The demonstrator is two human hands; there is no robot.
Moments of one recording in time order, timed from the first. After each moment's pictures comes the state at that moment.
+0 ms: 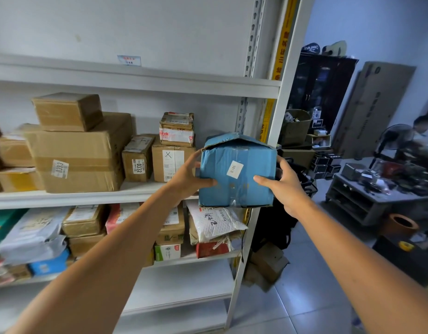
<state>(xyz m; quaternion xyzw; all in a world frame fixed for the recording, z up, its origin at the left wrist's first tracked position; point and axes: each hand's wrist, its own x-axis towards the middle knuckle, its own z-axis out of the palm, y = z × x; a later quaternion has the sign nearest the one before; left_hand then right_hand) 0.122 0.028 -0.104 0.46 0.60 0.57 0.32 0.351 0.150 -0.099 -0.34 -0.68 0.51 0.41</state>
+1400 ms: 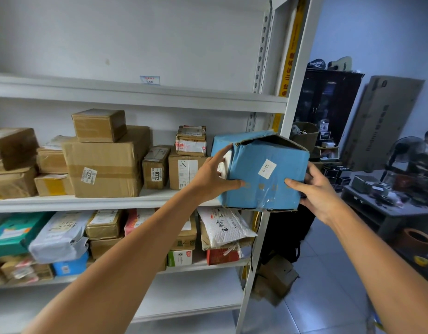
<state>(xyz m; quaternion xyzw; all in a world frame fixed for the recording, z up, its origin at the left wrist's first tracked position) 0.155 -0.007 -0.061 0.57 0.65 0.49 0.15 0.397 0.119 -0.065 -0.28 -0.63 0.59 0.42</state>
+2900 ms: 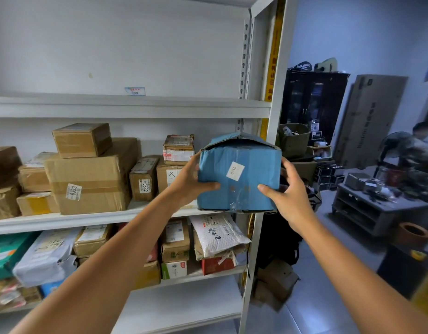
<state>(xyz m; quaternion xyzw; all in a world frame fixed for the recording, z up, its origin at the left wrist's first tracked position) 0.149 -0.007 -0.049 0.51 0.57 0.59 0.28 0.377 0.095 -0.070 -0.28 -0.72 0.40 0.50</state>
